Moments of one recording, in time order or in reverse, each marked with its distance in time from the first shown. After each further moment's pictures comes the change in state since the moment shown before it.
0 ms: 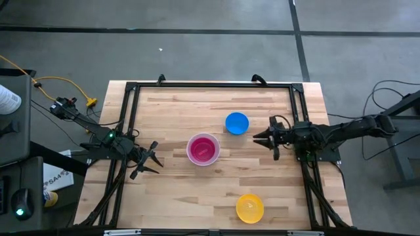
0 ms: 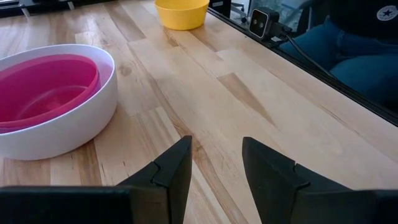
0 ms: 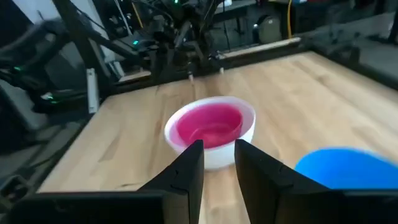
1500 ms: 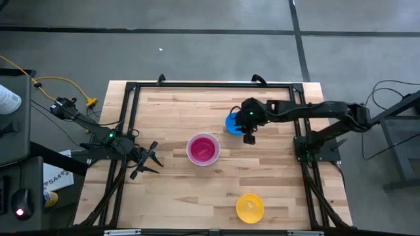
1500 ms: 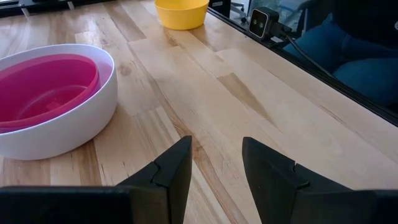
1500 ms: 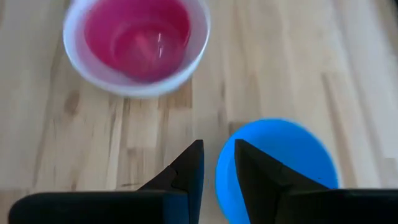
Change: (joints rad) left arm 0.000 0.000 0.000 0.000 0.002 0.000; right arm -0.280 0.774 0.781 -0.742 -0.177 -0.389
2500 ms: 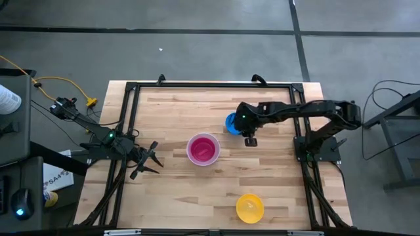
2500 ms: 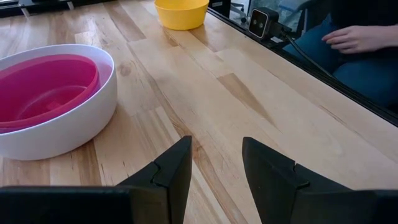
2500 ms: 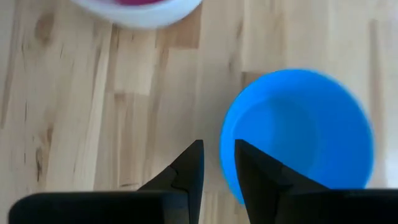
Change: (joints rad) left arm 0.000 0.000 0.000 0.000 -0.001 0.000; right arm -0.016 0.118 0.013 -0.106 -0.004 -0.113
